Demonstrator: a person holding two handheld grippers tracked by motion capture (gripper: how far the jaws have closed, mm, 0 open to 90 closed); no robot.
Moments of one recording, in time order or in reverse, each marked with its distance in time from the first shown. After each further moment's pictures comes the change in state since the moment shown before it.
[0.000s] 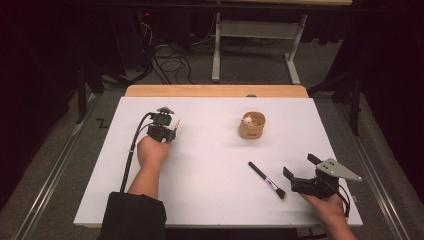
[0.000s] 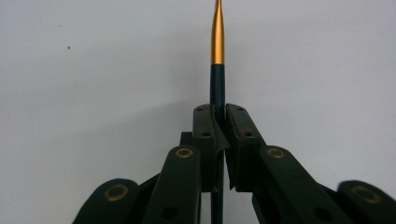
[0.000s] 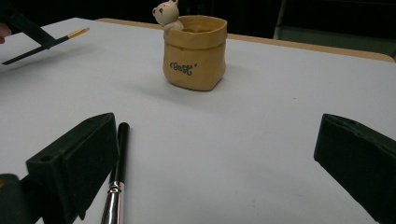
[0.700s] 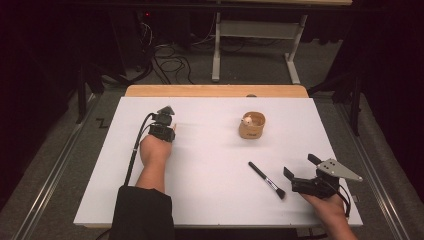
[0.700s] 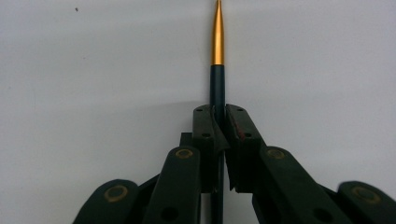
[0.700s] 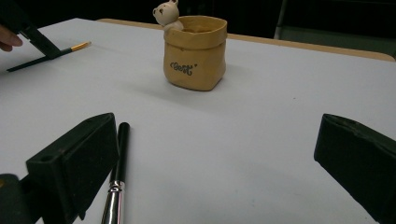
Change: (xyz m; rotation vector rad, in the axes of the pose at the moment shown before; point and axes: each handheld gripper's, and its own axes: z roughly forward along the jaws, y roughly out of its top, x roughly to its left) left arm 0.006 -0.001 0.026 0.082 0.170 -0.011; right arm -0.001 0.000 -0.001 -0.003 0.004 0.001
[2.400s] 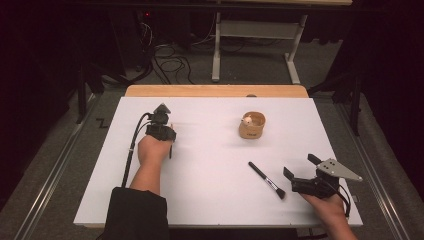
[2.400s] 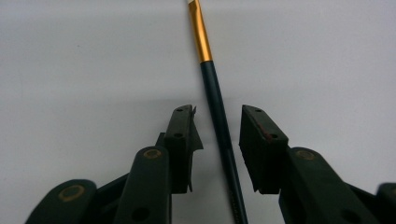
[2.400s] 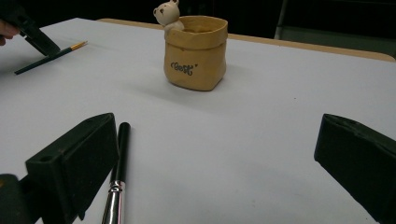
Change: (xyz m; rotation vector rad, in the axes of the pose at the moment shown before) left arm 0.006 0.009 -0.005 0.044 -0.036 -0.099; right arm 0.001 0.000 0.000 0.002 0.000 0.002
